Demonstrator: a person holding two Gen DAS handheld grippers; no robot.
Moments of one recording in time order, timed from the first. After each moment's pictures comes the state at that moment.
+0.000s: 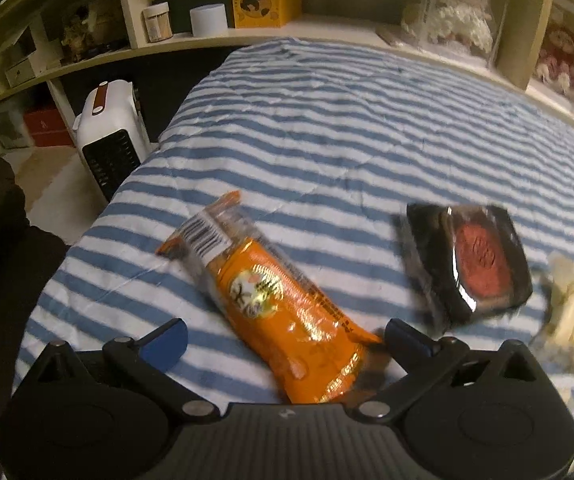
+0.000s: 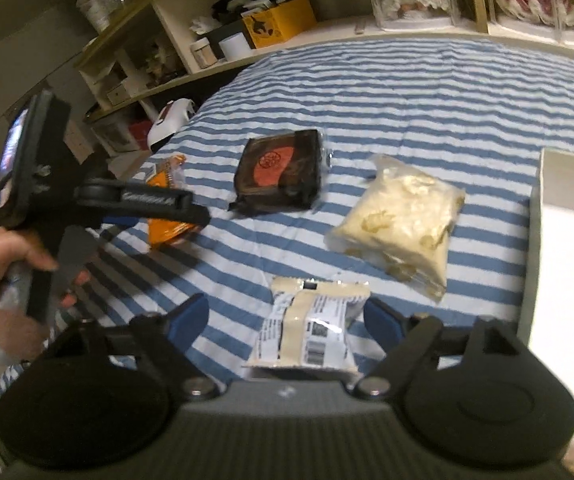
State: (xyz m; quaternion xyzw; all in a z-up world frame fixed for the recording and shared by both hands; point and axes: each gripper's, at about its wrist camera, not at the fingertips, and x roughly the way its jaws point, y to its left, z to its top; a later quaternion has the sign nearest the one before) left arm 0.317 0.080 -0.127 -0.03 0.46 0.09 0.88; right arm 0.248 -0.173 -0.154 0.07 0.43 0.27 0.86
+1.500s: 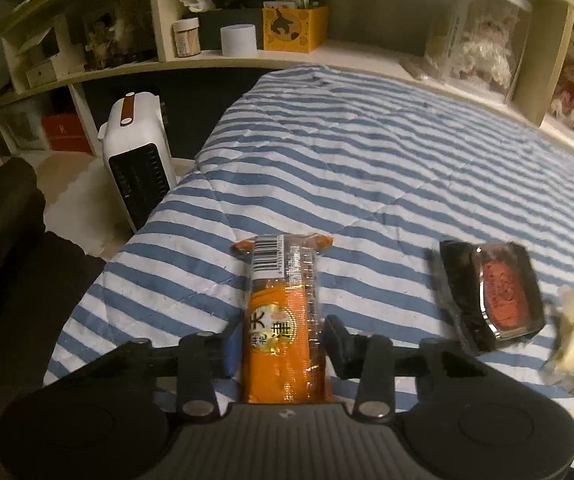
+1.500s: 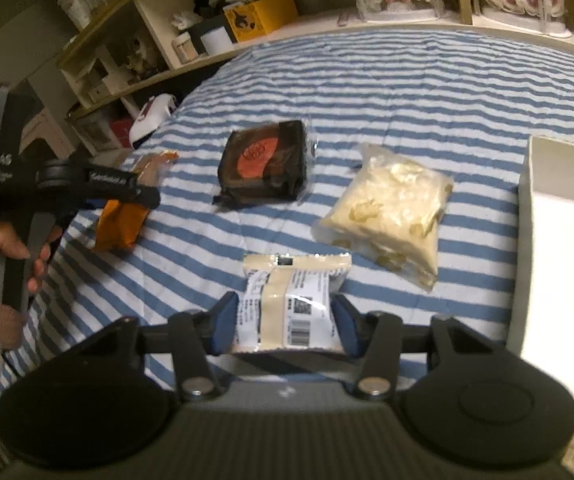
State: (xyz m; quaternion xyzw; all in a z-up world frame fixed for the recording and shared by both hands) left arm 0.310 0.109 -0.113 -0.06 0.42 0.10 0.90; right arm 0.247 -0.173 -0.155 0.07 0.44 0.25 0.86
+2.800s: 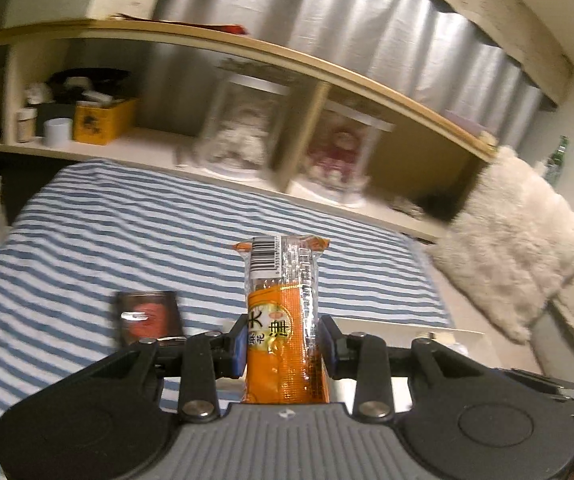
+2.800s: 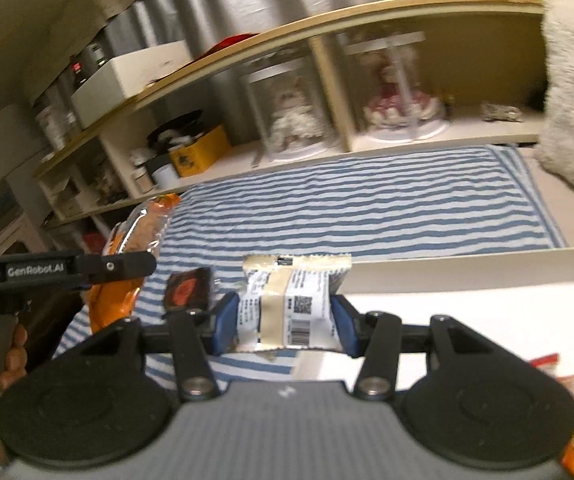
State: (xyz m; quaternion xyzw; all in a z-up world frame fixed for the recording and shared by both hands) left arm 0.223 -0.064 -0.003 -0.13 0.30 -0.14 0.94; right arm 0.187 -0.329 -0.068 0.12 0.30 0.16 0.93
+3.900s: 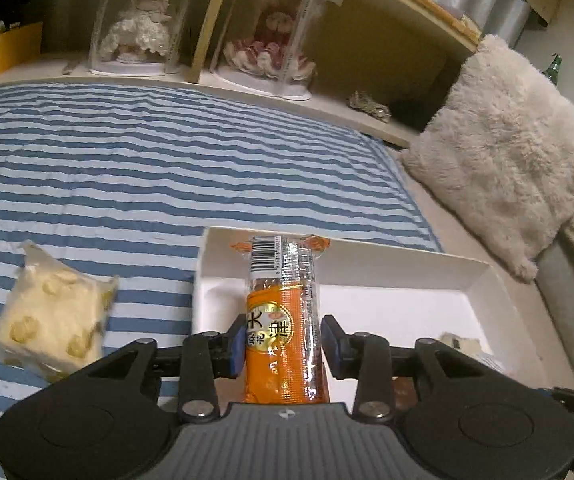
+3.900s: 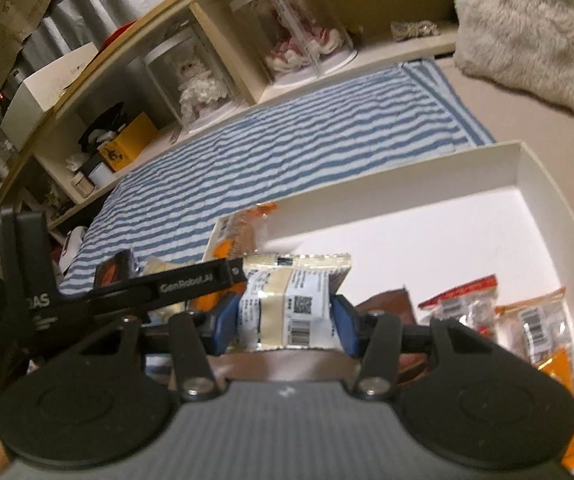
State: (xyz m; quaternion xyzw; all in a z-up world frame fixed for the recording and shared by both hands) left arm 0.303 -0.201 -0.119 -0.09 0.38 -0.18 0.90; right arm 0.201 -0.390 -0.124 0.20 0.38 0.11 0.90
